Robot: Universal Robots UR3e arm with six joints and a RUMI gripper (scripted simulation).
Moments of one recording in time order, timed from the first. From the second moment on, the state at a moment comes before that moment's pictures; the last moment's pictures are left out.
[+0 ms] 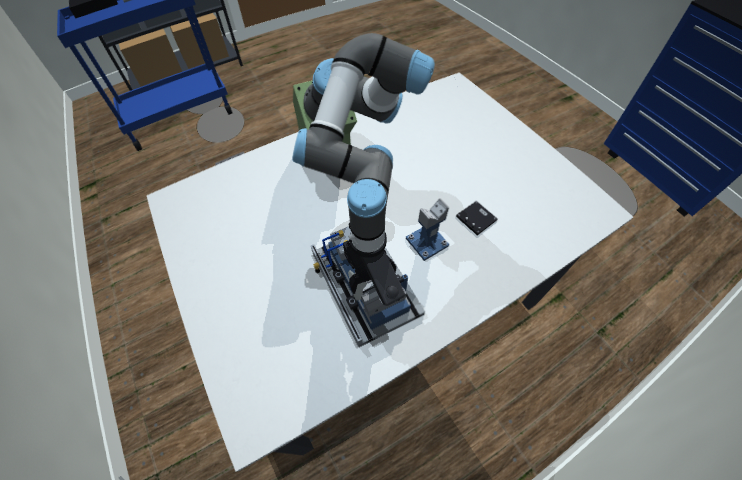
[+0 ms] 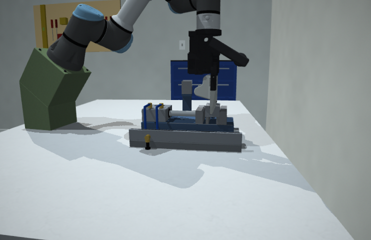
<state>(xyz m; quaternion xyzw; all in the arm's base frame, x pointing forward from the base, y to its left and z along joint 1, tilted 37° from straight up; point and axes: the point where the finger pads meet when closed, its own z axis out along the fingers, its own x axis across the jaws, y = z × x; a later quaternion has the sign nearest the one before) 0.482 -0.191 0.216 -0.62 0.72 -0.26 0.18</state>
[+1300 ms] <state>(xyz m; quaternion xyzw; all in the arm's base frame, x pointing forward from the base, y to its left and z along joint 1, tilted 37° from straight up) 0.477 -0.190 0.222 -0.62 0.72 -0.26 0.18</state>
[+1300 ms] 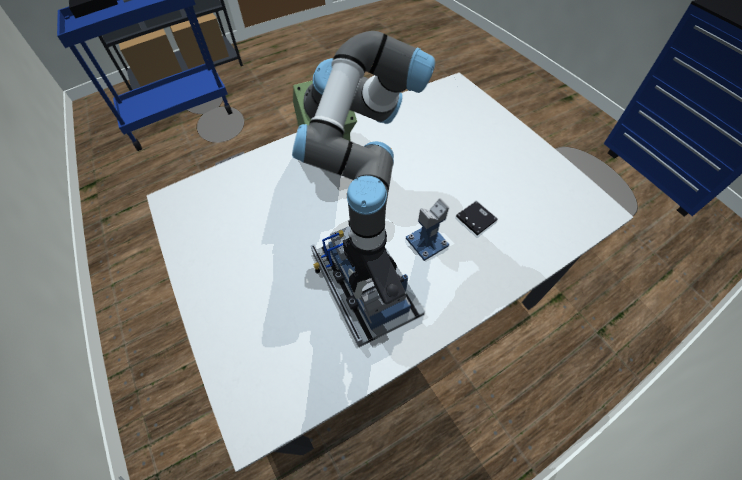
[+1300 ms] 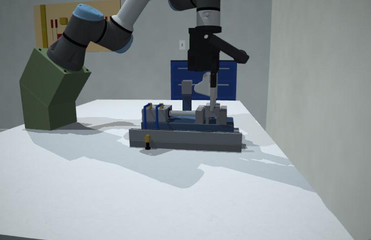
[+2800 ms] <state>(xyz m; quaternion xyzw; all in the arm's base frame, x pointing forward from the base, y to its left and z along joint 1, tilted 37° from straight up) 0.437 -0.180 0.277 -0.62 0.72 -0.26 0.18</state>
